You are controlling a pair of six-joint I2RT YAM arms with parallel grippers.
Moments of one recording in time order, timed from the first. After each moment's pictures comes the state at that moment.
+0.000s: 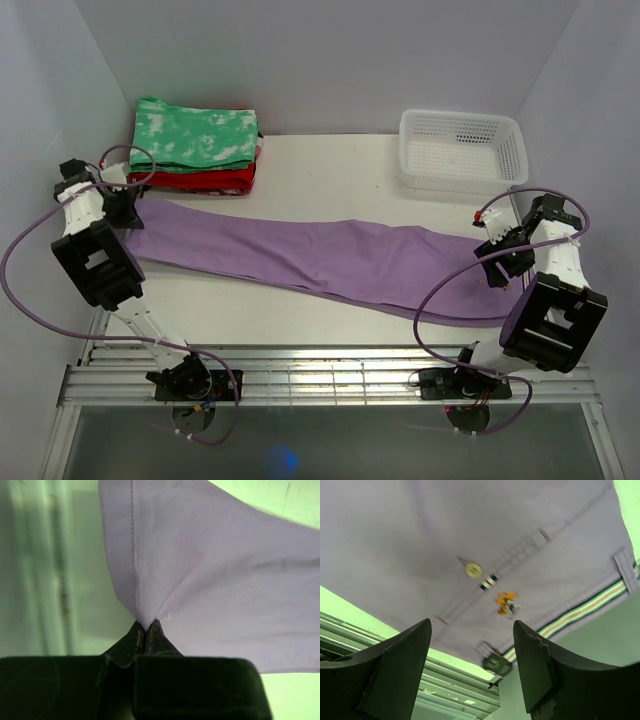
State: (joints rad) left arm 0.55 1.98 1.61 -0.82 0.37 0.37; right arm -0.41 1.44 1.05 -1.01 -0.23 -1.06
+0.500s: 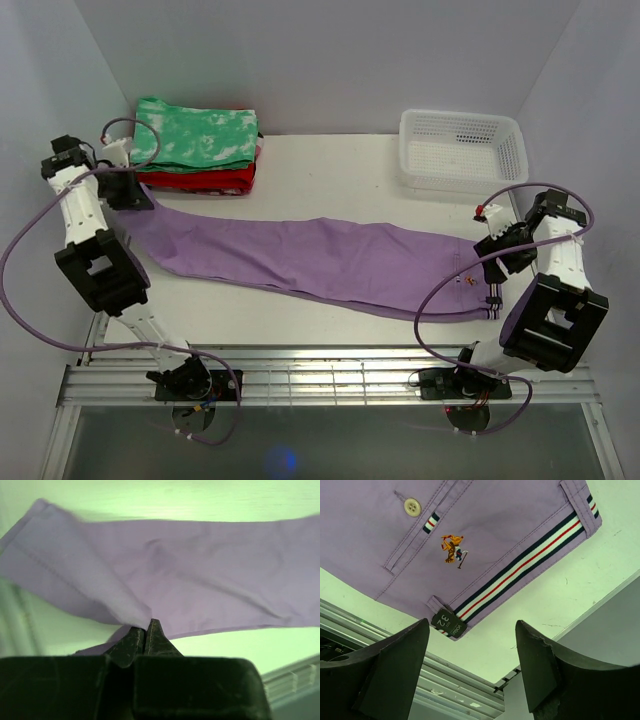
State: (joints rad) left arm 0.56 1.91 1.88 -1.14 0.56 0.45; right arm -0.41 1.44 1.11 -1.08 -0.30 -1.05
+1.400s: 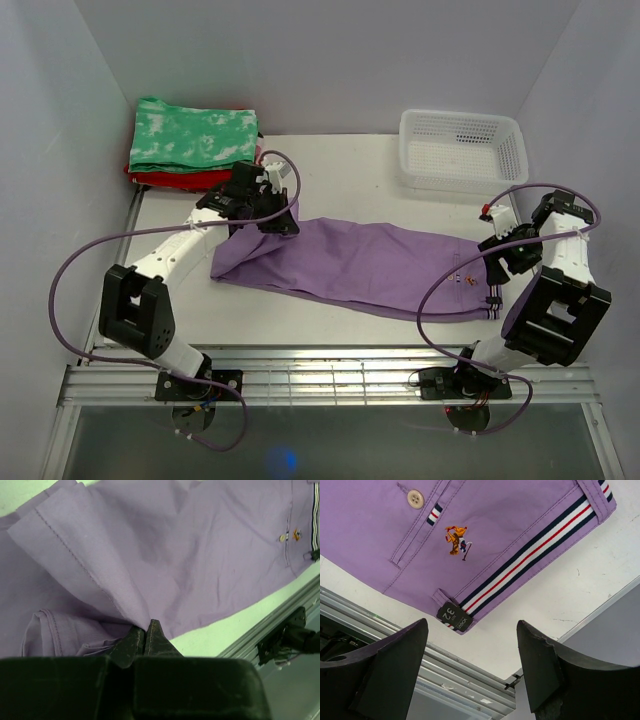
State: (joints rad) left arm -0.40 1.52 1.22 -0.51 0.41 -0.31; right arm -0.45 1.48 1.15 -1.14 -0.32 -1.05
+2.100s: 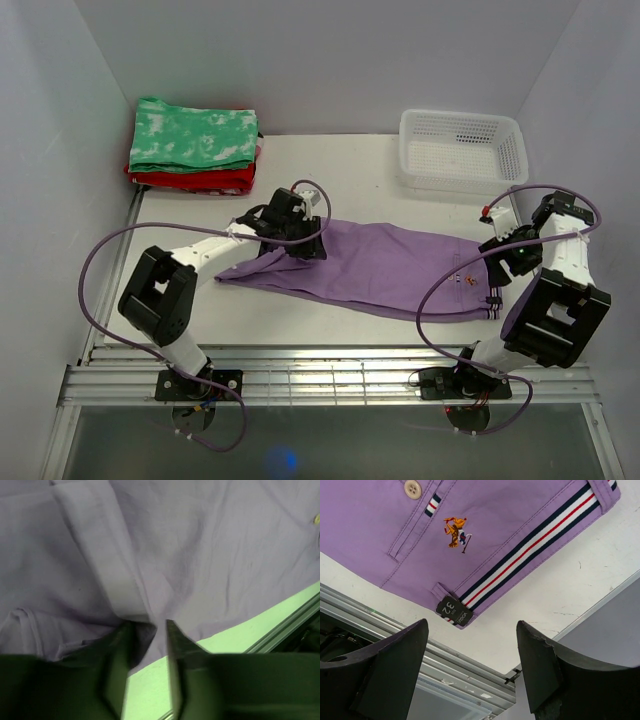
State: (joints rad) left arm -0.60 1.65 1.09 -0.29 0.27 -0.45; right arm -0.45 1.47 1.15 -1.15 -0.29 -1.05
